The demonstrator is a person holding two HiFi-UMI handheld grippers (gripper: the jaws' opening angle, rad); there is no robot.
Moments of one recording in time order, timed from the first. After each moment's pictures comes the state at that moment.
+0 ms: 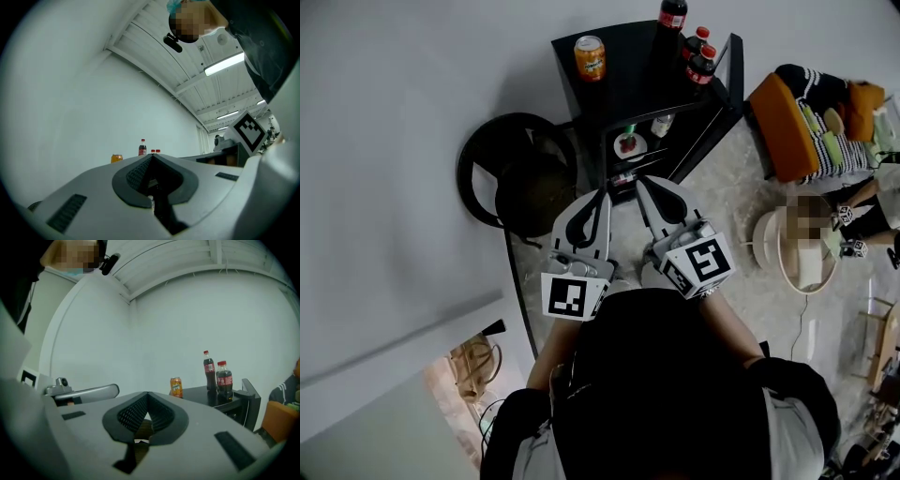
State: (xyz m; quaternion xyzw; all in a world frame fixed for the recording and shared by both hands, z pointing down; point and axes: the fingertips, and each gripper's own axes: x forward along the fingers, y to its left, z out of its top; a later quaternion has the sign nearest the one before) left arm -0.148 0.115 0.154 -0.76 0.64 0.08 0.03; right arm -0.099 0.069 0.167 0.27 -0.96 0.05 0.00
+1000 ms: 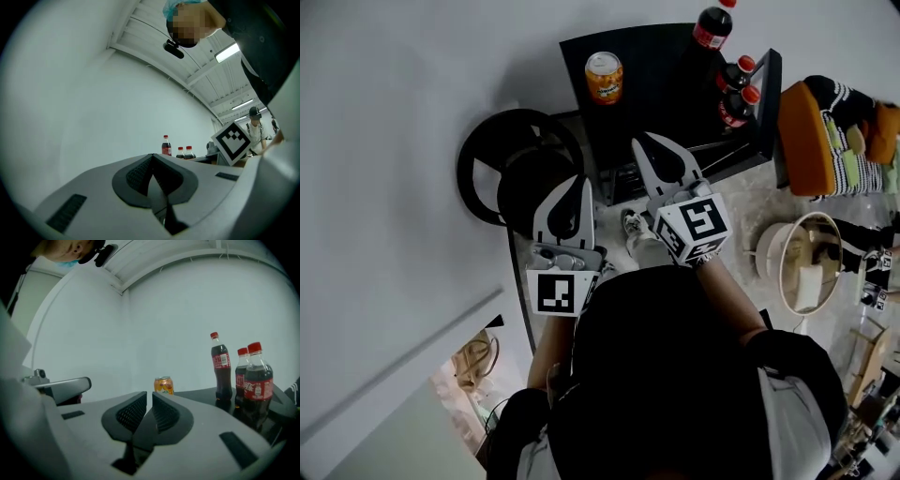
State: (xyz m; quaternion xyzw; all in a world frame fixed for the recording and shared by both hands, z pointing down) left arm -0.231 -0.005 0.162 -0.70 0.71 0.06 0.02; right arm -0.183 -0.103 0.192 0.25 -0.97 0.07 0.03
